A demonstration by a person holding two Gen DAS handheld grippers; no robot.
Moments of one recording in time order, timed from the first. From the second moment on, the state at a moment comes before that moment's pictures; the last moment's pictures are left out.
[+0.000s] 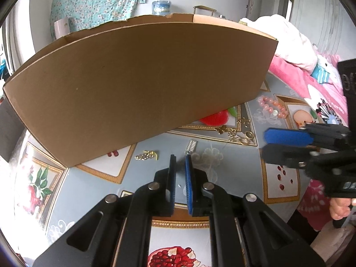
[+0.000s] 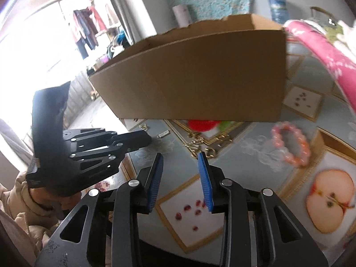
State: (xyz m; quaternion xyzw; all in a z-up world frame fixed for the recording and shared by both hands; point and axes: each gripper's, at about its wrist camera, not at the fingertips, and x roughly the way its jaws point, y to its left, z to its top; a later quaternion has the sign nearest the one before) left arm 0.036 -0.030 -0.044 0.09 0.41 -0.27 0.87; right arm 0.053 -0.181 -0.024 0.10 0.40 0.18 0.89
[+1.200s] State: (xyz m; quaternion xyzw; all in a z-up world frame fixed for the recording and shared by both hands) left arm 0.038 -0.018 -0.047 0.04 0.40 -0.29 0.87; right arm 0.102 -0.116 -0.038 -0.02 0.43 0.09 0.90
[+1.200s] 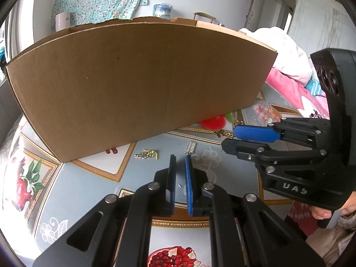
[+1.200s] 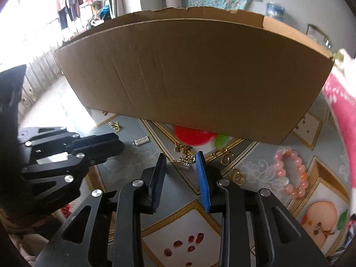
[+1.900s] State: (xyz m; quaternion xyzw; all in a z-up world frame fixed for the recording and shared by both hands) left arm 0.035 -0.018 -0.045 0.06 0.40 -0.29 0.87; right arm 0.077 -0.147 -0.019 0.08 0.41 0.12 0.90
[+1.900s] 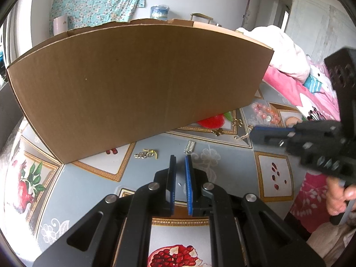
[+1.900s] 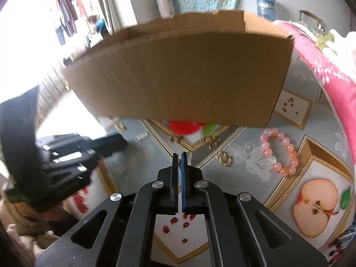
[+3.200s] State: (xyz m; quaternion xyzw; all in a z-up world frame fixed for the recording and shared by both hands) left arm 0.054 -0.053 -0.038 0.11 0.43 -0.28 0.85; right arm 0.054 -0.213 -0.020 0.19 0.38 0.18 0.89
